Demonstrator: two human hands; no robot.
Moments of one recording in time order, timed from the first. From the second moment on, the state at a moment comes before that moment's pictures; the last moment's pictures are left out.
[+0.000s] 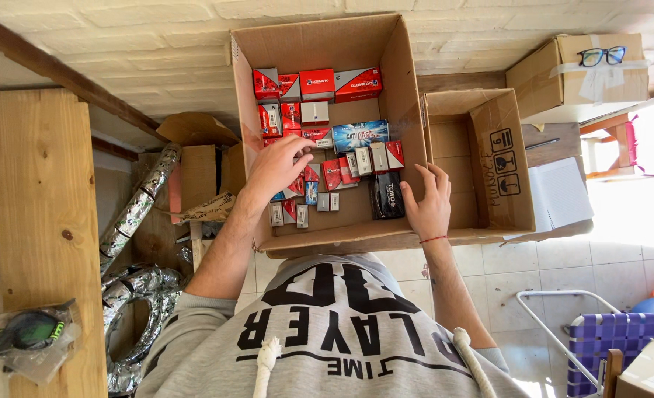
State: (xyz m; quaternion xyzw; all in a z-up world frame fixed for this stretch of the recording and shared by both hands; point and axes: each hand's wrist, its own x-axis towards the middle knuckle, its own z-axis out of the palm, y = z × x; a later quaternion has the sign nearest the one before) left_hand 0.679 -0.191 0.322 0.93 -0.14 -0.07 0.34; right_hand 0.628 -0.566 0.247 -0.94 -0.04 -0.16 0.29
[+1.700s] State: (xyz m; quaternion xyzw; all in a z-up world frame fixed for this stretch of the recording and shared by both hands) left_hand 0.832 -0.275 0.078 0.94 -0.23 -0.13 0.20; right_hand 0.677 -0.568 0.247 -0.93 -0.03 -0.10 0.35
